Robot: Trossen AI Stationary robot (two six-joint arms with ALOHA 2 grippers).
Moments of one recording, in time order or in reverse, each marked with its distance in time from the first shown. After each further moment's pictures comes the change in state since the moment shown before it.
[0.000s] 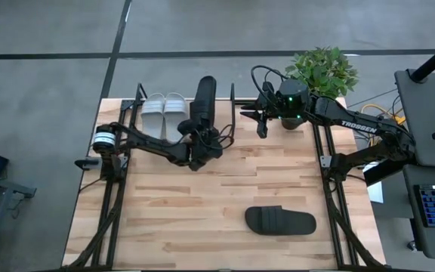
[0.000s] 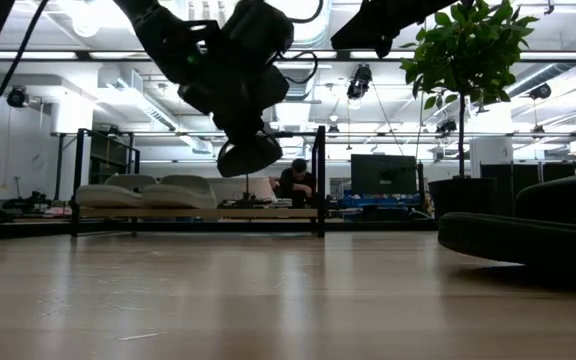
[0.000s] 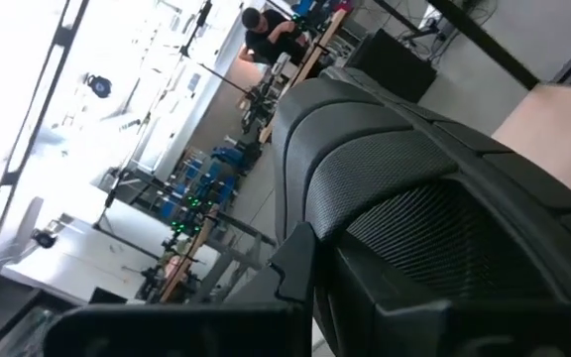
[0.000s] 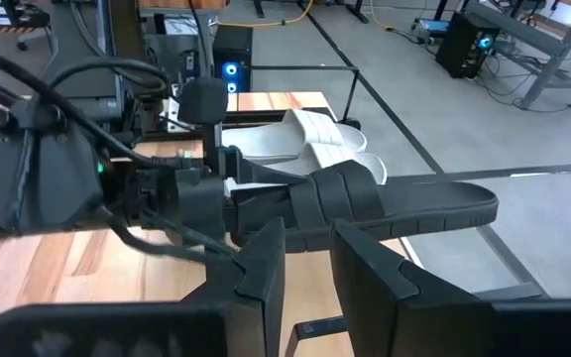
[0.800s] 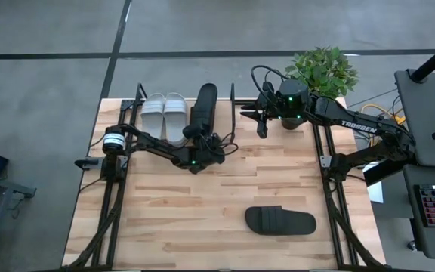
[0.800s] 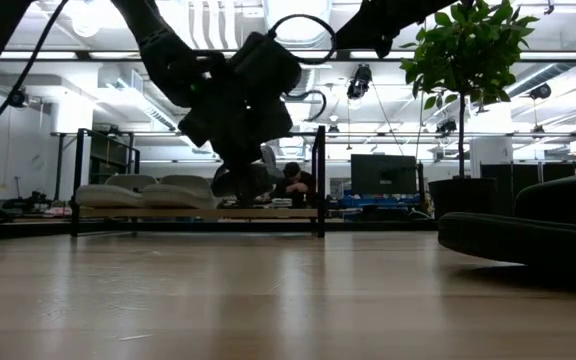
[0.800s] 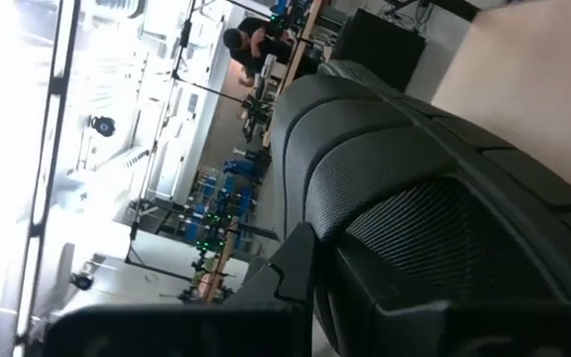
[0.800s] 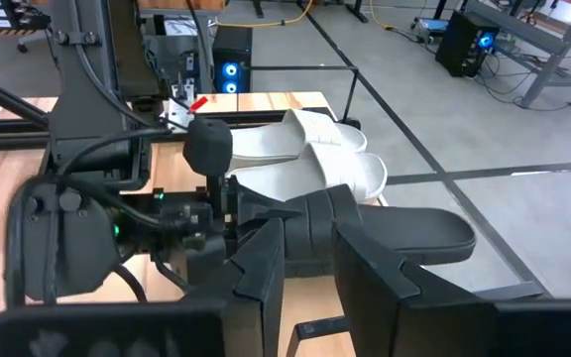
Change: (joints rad) left arm -0.002 0.094 -0.015 -0.048 0.021 0.053; right arm 0.000 0.000 0.000 0.000 0.000 0.008
